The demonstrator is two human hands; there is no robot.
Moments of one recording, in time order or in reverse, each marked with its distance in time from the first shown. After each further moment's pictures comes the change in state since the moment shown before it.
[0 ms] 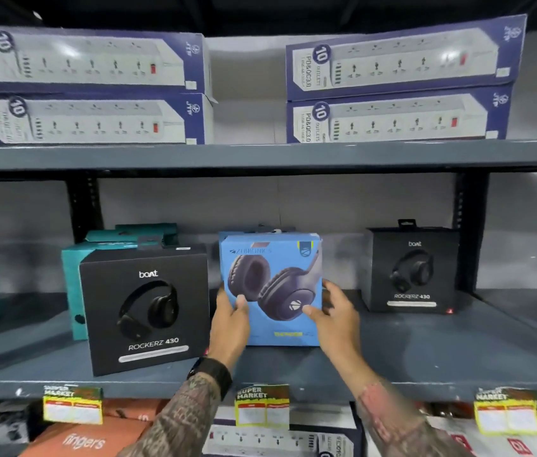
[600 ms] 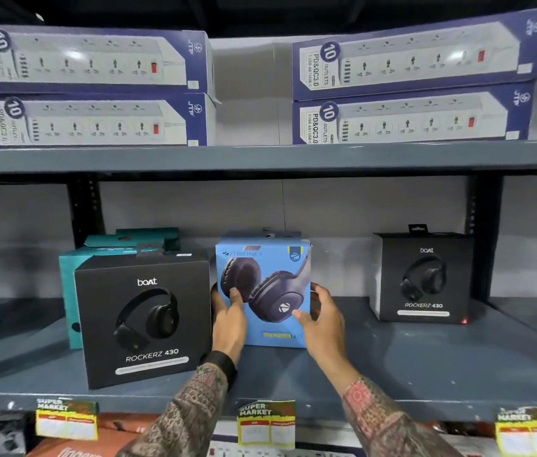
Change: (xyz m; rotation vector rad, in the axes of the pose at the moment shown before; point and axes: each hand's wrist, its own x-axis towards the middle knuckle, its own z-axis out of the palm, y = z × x) left_hand 0.037 0.001 0.009 -0.176 0.143 -0.059; right_hand 0.014 0.007 0.038 -0.111 -0.037 -0.016
